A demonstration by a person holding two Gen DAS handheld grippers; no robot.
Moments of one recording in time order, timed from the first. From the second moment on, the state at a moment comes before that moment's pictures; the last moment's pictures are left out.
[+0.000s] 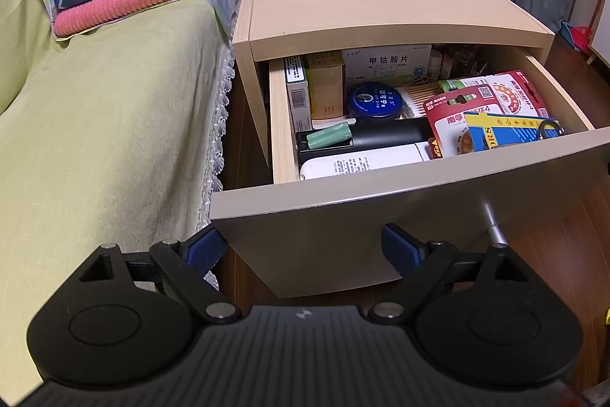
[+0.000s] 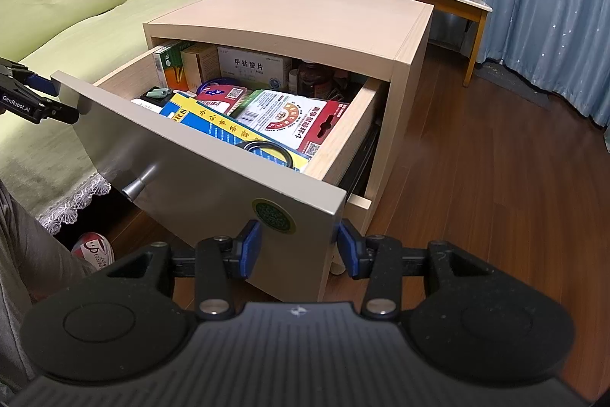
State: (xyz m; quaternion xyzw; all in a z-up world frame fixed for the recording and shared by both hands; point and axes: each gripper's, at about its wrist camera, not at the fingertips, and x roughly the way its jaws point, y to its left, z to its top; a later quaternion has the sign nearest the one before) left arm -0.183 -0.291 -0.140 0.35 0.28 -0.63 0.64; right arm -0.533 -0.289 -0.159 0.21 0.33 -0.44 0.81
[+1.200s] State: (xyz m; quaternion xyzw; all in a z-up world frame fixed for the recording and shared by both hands) left arm -0.182 -0.291 -0.143 0.35 0.28 -0.63 0.64; right arm -0.529 -0.295 -0.163 0.21 0.32 -0.45 0.80
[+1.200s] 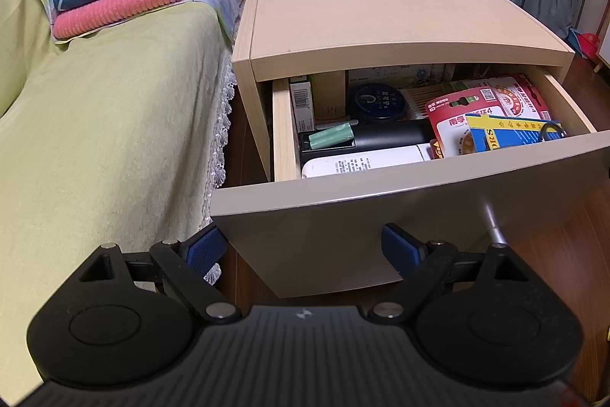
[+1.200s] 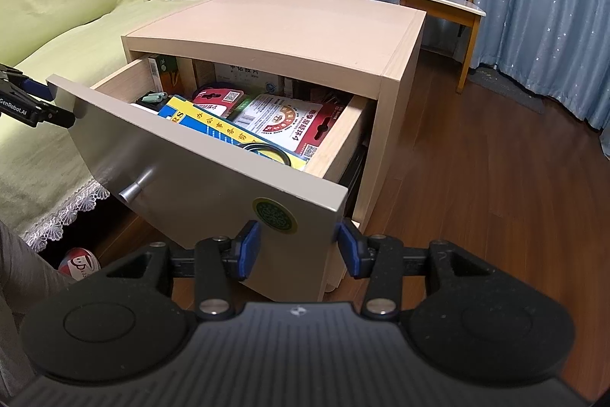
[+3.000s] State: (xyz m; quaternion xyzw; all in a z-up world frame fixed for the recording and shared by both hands) left arm -0.241 -0.271 -0.167 0.35 0.33 -0.58 0.66; right arm -0.456 -0.276 -0.180 0.34 0.25 -0.52 0.75
